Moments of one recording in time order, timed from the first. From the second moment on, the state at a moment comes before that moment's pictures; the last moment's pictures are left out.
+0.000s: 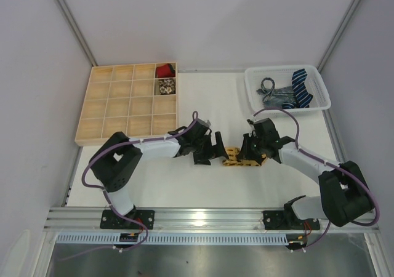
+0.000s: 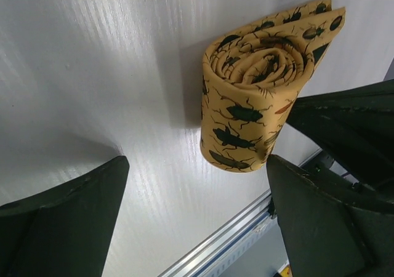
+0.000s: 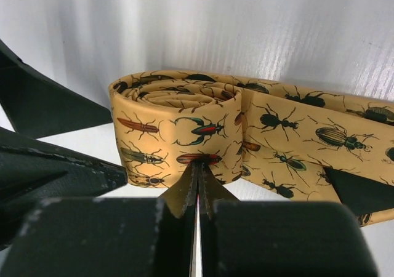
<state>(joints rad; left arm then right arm) -0.79 1.75 0.97 -0.12 0.29 -0.94 0.44 1.34 0.68 -0.28 -0.28 0.47</state>
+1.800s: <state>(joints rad) -0.92 1.87 1.01 0.13 0.07 -1.10 0.35 1.35 0.65 -0.25 -0.37 0.47</state>
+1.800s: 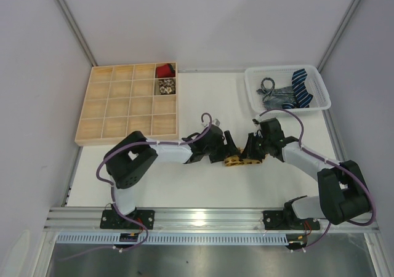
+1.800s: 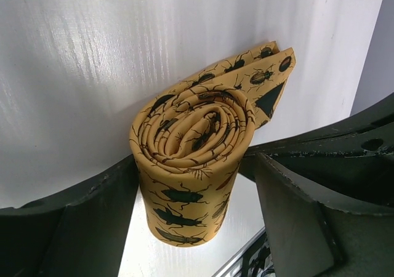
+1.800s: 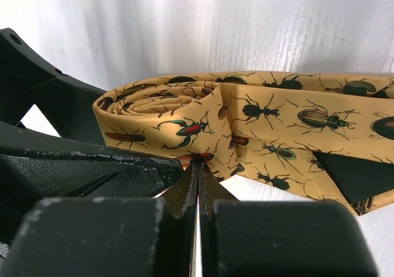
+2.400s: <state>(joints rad) -0.93 1.87 0.98 0.21 0.03 -1.10 0.34 1.35 0.65 -0.26 -0.37 0.47</state>
